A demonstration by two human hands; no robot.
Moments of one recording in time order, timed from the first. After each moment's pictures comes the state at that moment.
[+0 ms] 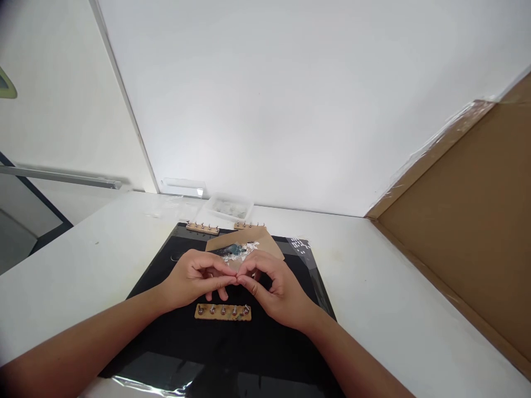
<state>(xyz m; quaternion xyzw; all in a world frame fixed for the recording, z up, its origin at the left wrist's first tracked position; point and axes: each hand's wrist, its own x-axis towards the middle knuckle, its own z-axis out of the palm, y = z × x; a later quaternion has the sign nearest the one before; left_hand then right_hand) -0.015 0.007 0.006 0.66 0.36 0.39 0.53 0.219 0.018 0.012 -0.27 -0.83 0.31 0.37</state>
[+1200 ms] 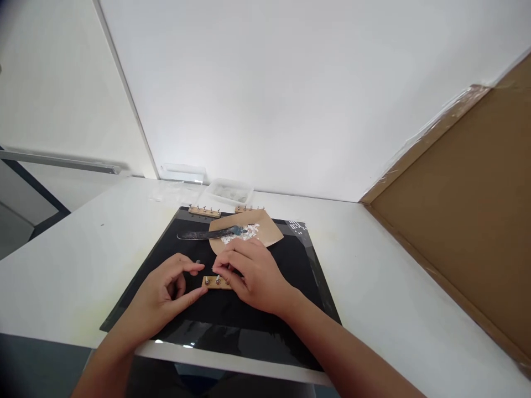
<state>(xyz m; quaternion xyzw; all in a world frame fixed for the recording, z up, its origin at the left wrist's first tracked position) -0.058 -0.078 -0.030 0.70 0.53 0.37 0.29 0.179 -0.008 0.002 -0.23 -0.90 0.10 0.36</state>
